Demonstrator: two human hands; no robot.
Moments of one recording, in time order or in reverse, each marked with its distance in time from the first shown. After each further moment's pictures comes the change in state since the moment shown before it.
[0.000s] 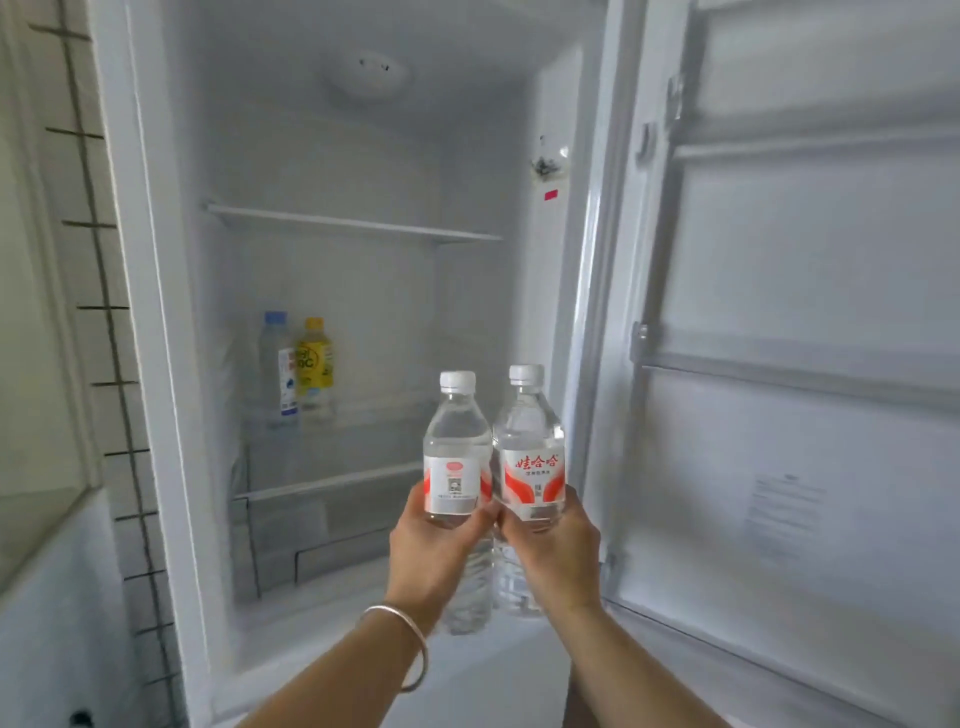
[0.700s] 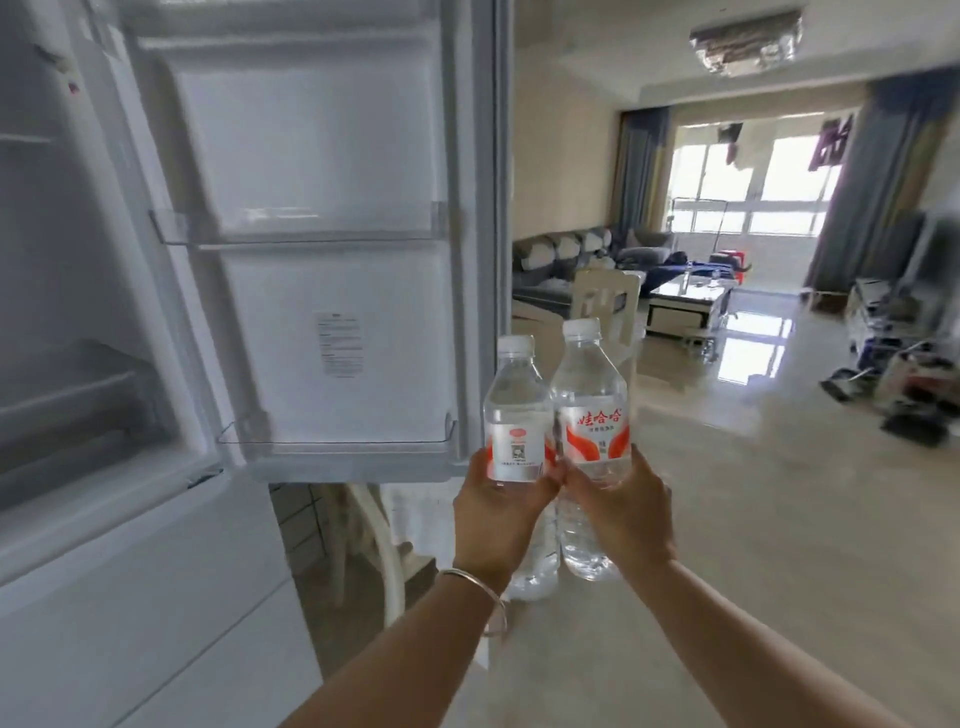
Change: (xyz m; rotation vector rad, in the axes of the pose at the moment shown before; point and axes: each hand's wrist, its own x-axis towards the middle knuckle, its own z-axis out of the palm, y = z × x) left_hand -0.365 0.038 0.330 -0.090 -0.564 -0.125; right_hand -0.218 0.049 -0.476 -0.358 0.518 0.244
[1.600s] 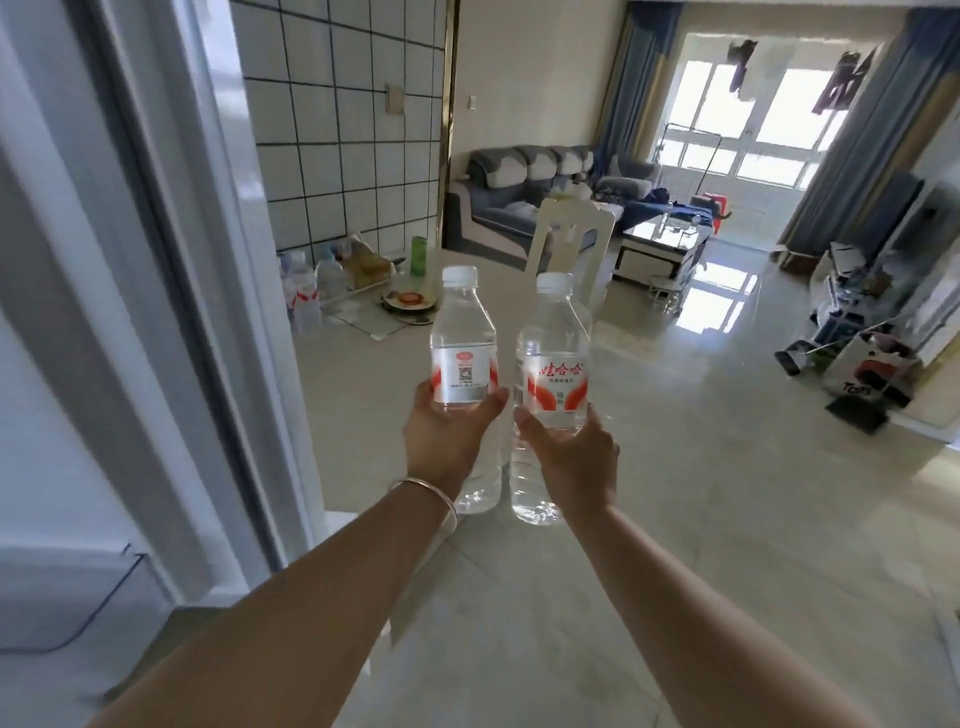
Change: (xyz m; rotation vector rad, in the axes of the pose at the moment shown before) left_hand 0.331 -0.115 0.194 -0.002 0.189 -0.174; right_hand 0.342 0.155 0.071 -0.097 -0.007 0.061
